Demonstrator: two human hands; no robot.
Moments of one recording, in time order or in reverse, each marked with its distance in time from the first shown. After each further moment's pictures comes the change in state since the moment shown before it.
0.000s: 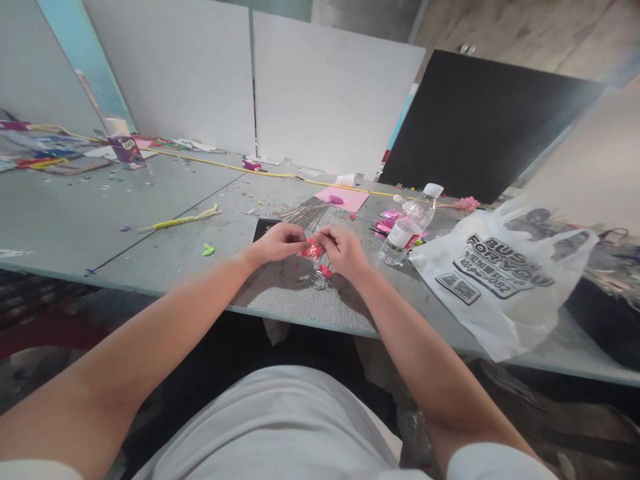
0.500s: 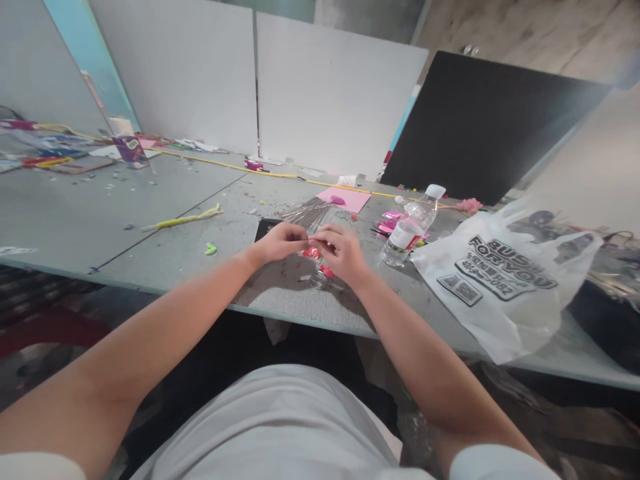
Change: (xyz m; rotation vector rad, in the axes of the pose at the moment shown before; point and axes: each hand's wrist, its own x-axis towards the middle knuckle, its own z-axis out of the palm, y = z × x) left_hand -0.001 0.001 0.000 -0.102 -0.012 -0.044; right_hand -0.003 -0.003 0.006 -0.054 0.023 -0.216
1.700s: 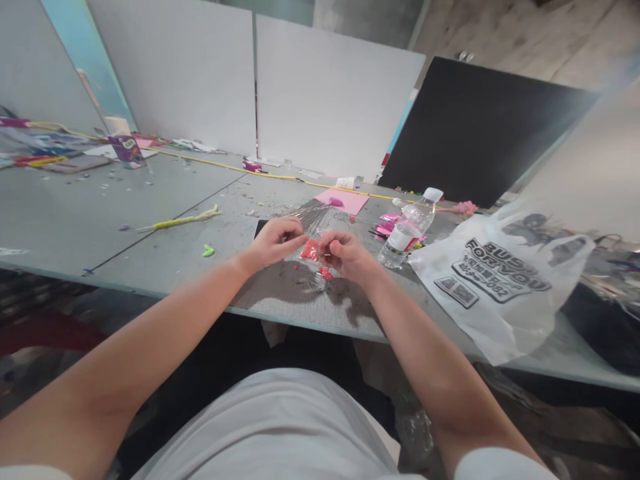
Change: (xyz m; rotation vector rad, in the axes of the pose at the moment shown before) left_hand -0.008 0.018 -0.003 0.160 0.192 0.321; right_hand 0.001 0.006 -0.011 1.079 -0.171 0.505
